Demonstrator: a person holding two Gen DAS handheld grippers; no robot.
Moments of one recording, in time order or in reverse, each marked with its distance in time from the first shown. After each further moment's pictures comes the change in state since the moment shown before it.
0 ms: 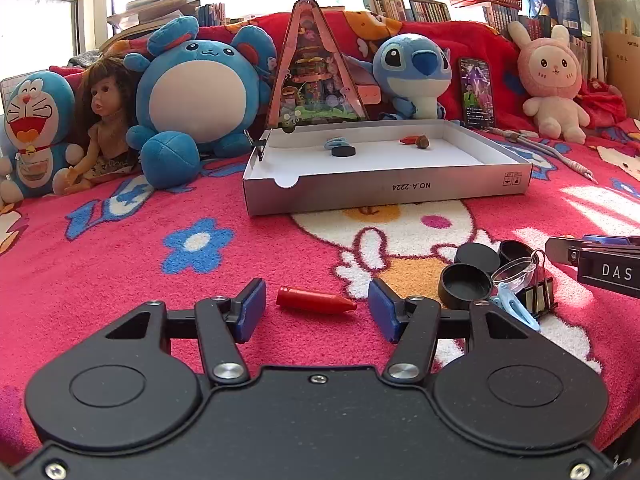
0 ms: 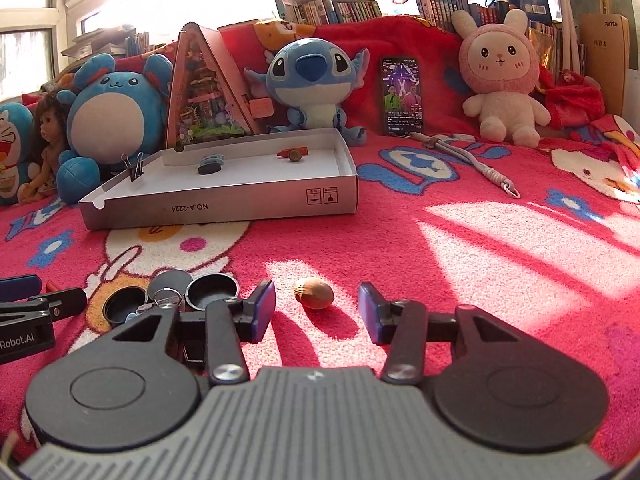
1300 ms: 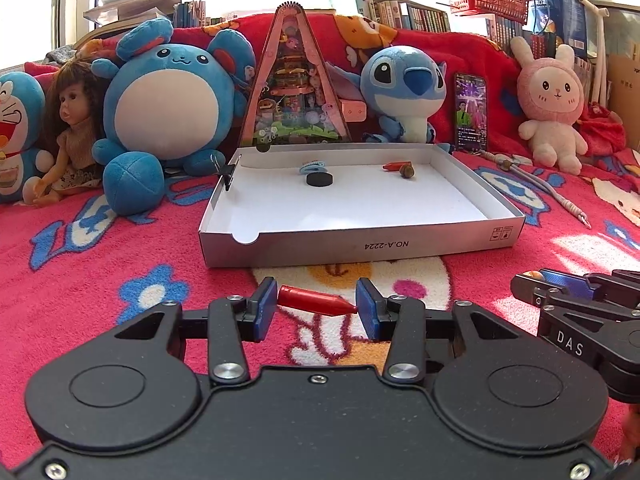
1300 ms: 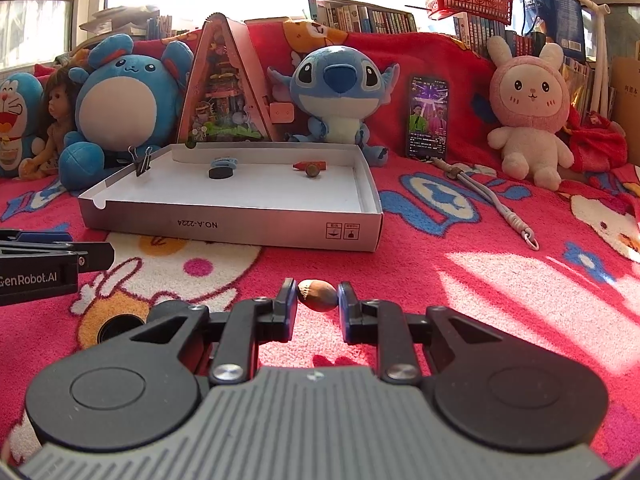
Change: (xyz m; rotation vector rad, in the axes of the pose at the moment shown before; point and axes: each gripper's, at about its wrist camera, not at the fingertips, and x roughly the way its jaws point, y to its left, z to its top) left arm 0.030 -0.016 0.059 -0.051 0.029 -0.053; right arm 0.021 0.017 0.032 -0.125 0.017 0.010
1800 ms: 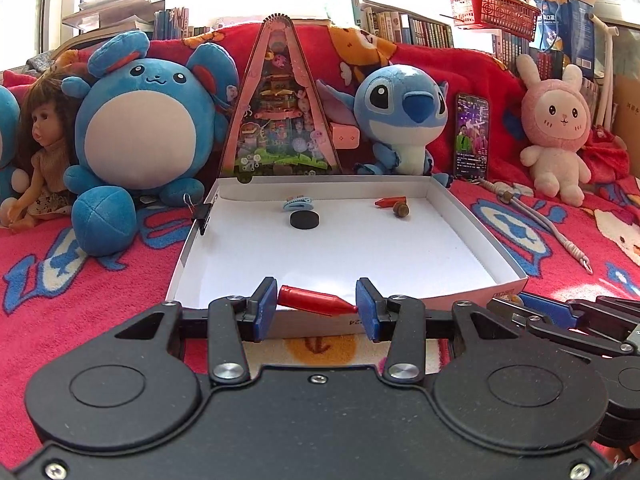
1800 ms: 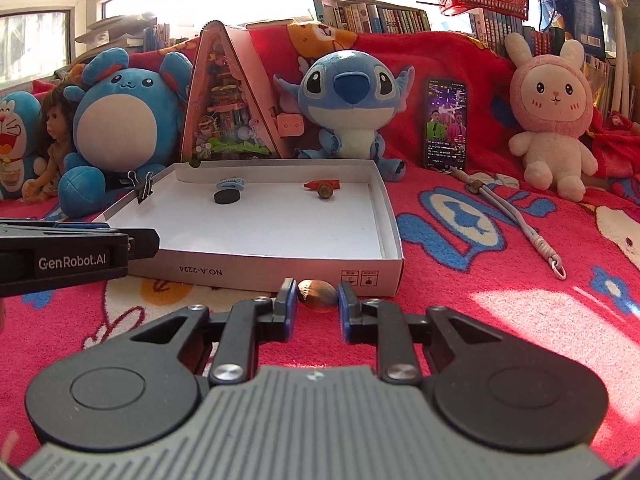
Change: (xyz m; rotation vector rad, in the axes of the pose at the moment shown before) left arm 0.035 -0.004 0.052 -0.028 0.000 -0.034; right arm 0.024 -0.004 0.037 0.032 0.007 0.056
